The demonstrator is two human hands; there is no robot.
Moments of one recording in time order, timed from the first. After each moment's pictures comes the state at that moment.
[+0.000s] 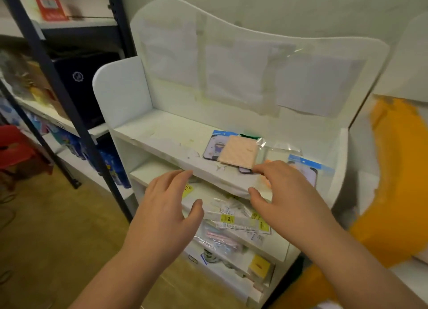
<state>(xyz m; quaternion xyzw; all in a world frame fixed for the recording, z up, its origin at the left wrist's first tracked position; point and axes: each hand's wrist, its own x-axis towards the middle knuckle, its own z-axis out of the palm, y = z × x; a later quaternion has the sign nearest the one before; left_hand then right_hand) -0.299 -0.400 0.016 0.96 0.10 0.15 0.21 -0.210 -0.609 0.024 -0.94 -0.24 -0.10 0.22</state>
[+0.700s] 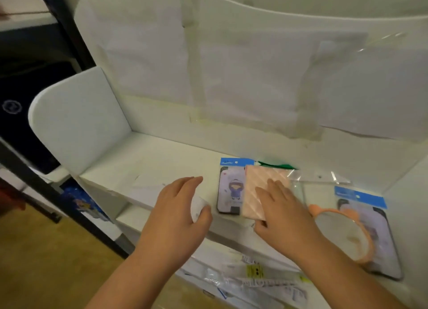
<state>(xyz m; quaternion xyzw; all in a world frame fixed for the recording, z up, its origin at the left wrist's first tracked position) -0.081 -0.287 -0.014 0.96 0.01 0.09 0.25 -0.019 -0.510 -0.066 -0.98 -0.16 0.06 0.08</state>
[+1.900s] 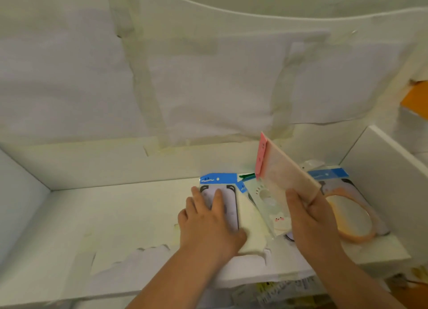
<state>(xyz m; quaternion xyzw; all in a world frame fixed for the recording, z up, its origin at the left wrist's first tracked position) 0.045 -0.301 -0.073 0.98 -0.15 -0.12 0.04 -0.028 -0.462 -0.046 -0.76 0.25 -0.25 0.54</state>
